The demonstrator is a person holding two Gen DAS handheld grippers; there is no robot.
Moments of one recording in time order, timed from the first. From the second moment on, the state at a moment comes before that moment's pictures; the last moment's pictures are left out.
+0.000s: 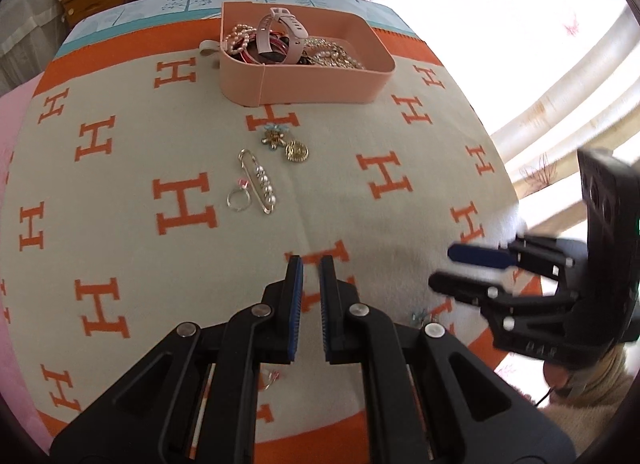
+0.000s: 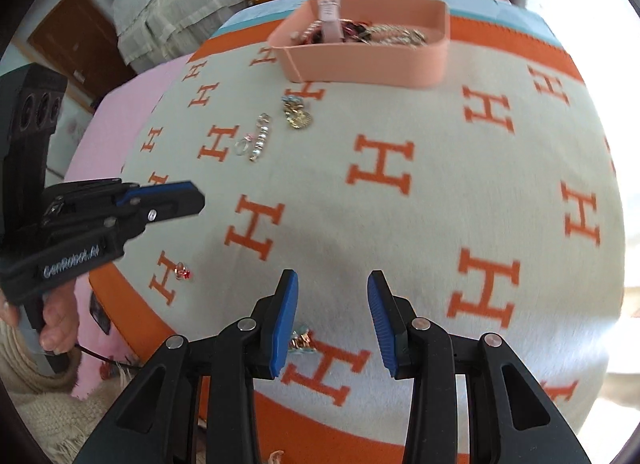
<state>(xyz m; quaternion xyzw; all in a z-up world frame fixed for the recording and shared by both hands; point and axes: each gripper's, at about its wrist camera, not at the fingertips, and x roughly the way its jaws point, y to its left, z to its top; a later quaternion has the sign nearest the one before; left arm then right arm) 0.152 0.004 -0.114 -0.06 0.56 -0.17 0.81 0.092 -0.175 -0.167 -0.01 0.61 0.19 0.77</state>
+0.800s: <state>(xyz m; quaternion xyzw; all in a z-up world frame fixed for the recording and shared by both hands) 0.257 -0.009 -0.136 -0.04 0.61 -0.06 0.79 0.103 -0.174 -0.170 0.05 0.59 0.21 0.78</state>
